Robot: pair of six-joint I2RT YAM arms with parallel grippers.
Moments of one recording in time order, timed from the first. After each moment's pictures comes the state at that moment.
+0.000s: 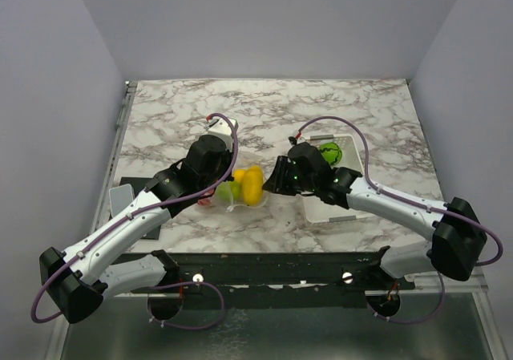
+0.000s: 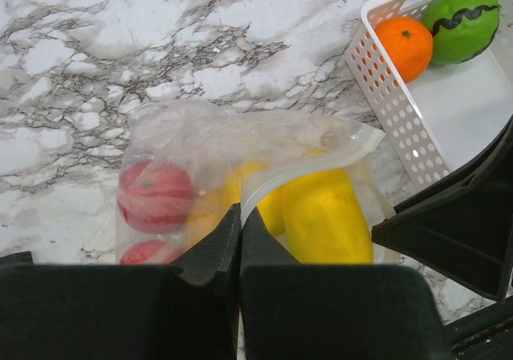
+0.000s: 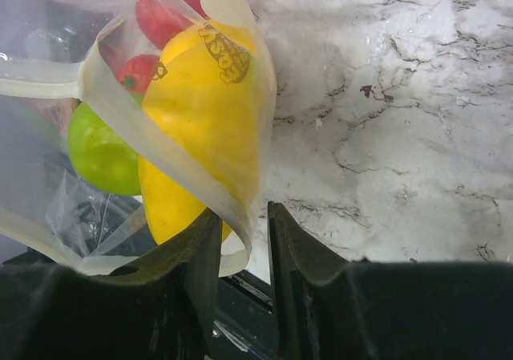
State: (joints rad) left arm -0.76 1.05 0.99 -0.47 -0.30 -0.28; right arm 0.86 1.36 0.94 -0.25 0.00 0.84
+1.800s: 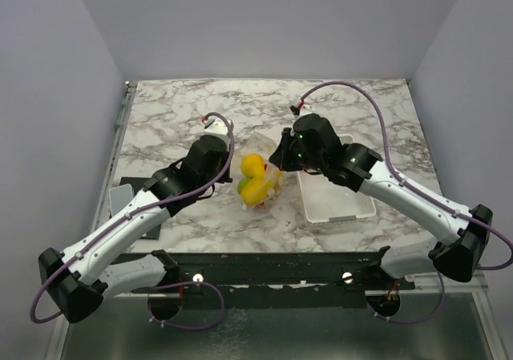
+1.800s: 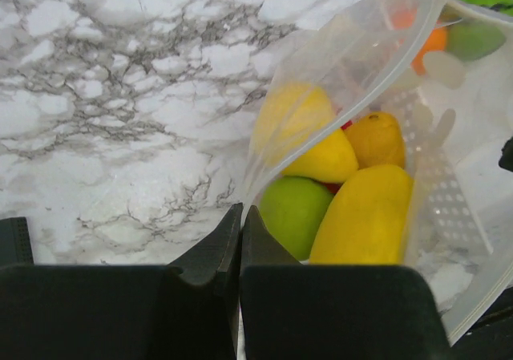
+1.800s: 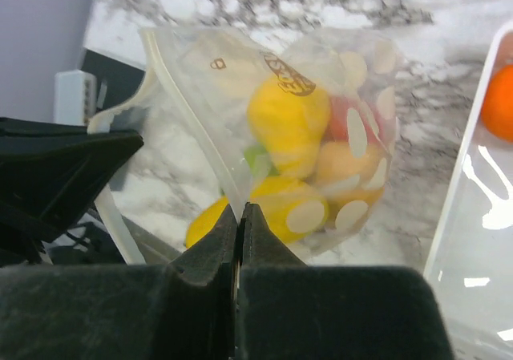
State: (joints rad) left arm -0.76 1.02 1.05 -0.58 -0.33 -0.35; right arm 0.88 1.34 1.36 -0.55 0.15 0.63
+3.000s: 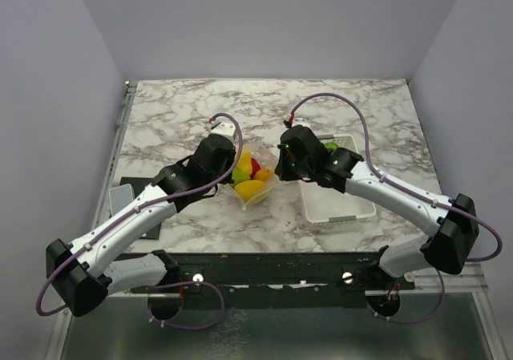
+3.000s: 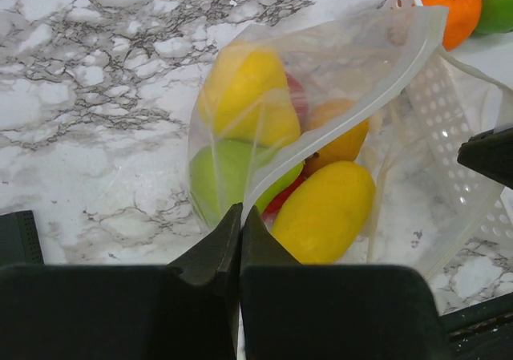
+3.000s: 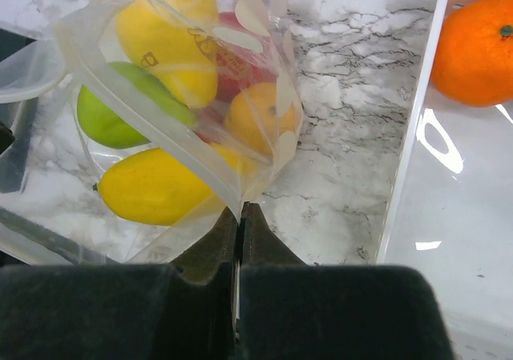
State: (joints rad) left arm -0.76 1.11 1.02 -0.58 -0.33 -0.33; right arm 0.88 1.43 1.22 -0.57 0.23 0.60
